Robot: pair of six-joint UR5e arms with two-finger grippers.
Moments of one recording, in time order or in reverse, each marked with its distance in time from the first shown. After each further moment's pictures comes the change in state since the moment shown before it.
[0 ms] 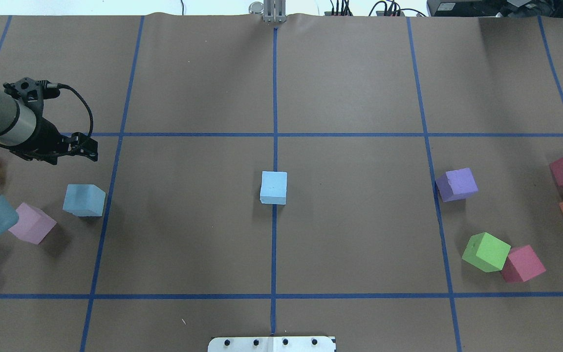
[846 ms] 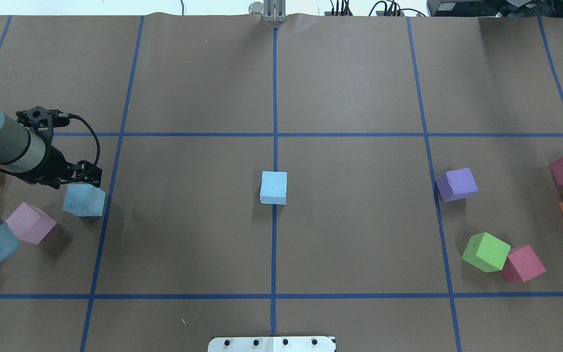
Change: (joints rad) left arm 0.077 0.049 -0.021 0.001 0.015 -0.001; right arm 0.000 0.002 -0.006 0.000 -0.003 0.000
